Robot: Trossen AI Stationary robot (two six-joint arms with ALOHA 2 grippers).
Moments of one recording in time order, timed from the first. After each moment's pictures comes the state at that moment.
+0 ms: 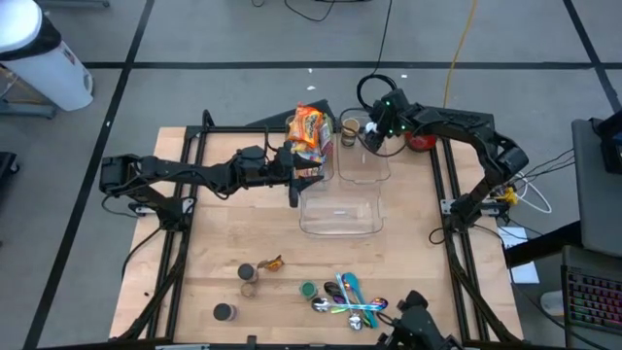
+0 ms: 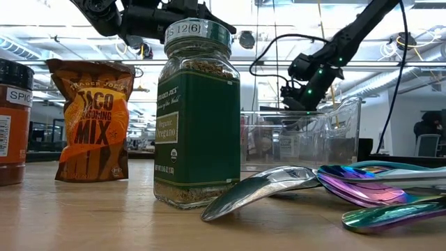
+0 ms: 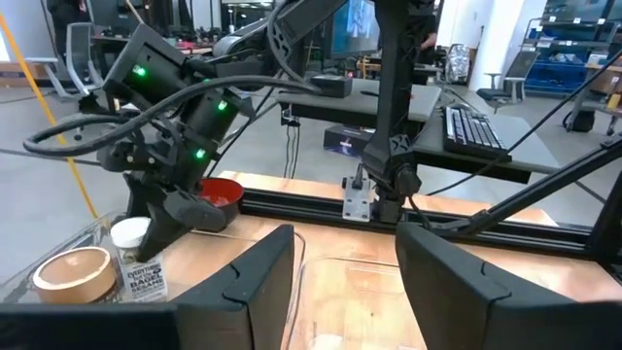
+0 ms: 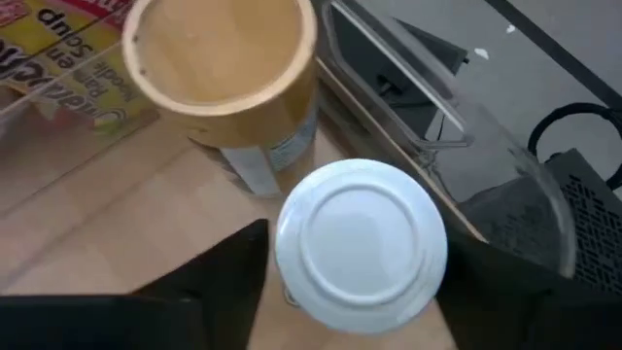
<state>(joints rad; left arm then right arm) 0.18 1.47 0.83 0.62 0.08 -0.05 -0.92 1.63 1.03 -0.28 -0.16 -0.20</state>
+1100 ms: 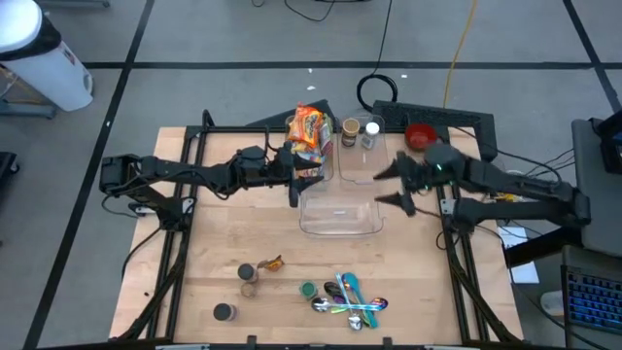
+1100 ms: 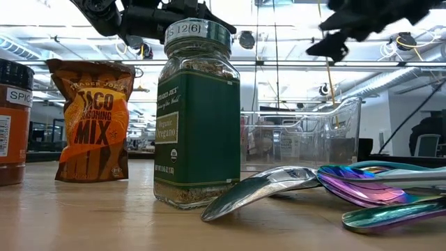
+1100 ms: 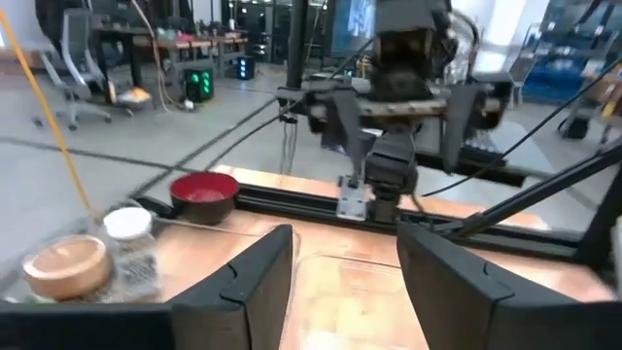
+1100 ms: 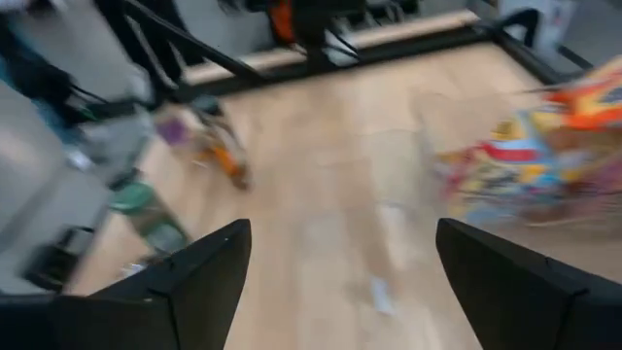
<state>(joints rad) 0.18 1.47 0.83 0.61 0.08 -0.10 -0.29 0.75 0.66 -0.27 -0.34 0.09</state>
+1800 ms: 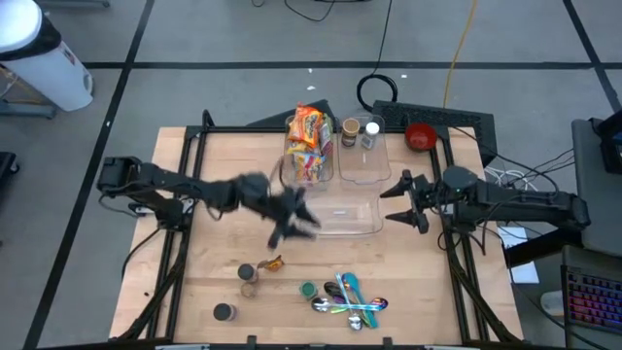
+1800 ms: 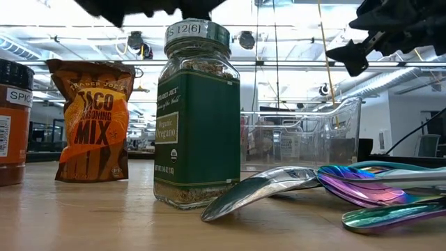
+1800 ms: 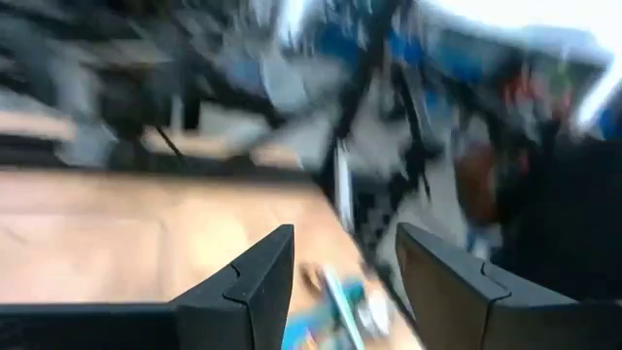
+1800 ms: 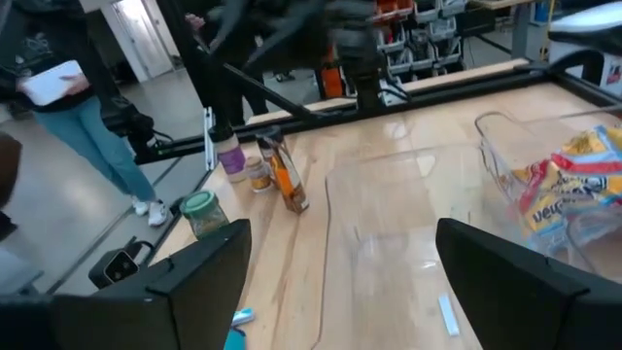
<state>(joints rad) -0.06 1.47 0.86 0.50 0.41 -0.25 -0.17 0.46 0.32 0.01 -0.35 0.22</state>
